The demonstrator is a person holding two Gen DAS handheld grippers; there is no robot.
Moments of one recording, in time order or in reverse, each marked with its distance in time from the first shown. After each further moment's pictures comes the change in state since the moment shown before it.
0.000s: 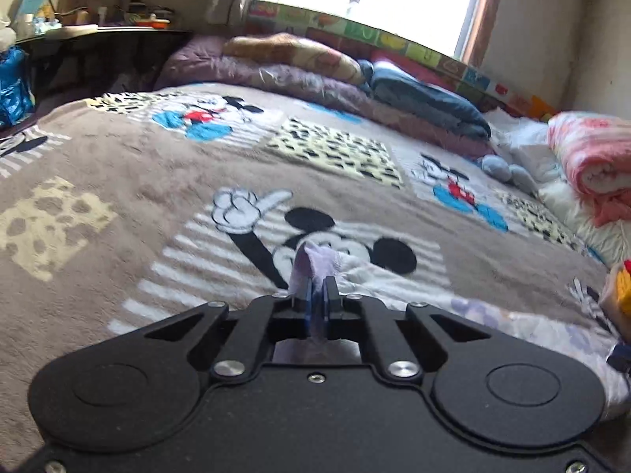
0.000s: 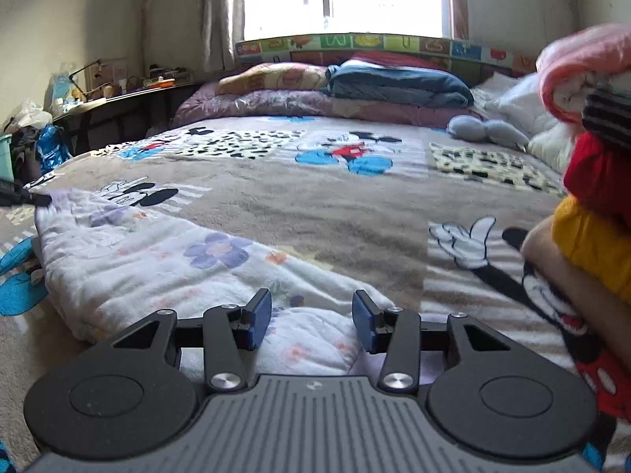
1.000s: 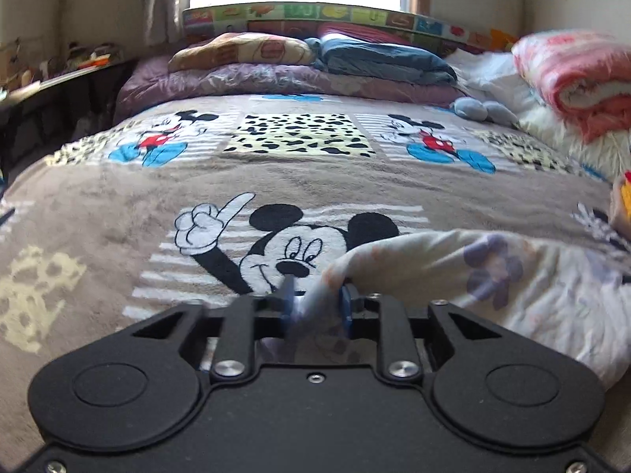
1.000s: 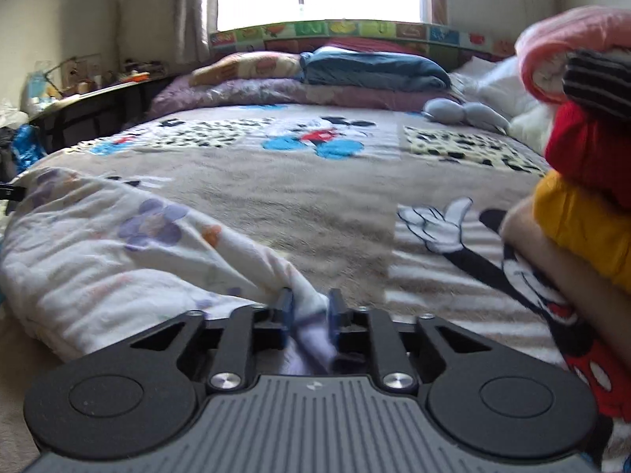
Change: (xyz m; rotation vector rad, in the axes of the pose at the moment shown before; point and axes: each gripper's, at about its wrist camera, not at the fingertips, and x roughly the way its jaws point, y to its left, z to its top) left arm 0.026 -0.027 0.000 0.207 0.038 -0.010; right arm 0.023 -0.030 -0.008 0.072 0.034 -0.075
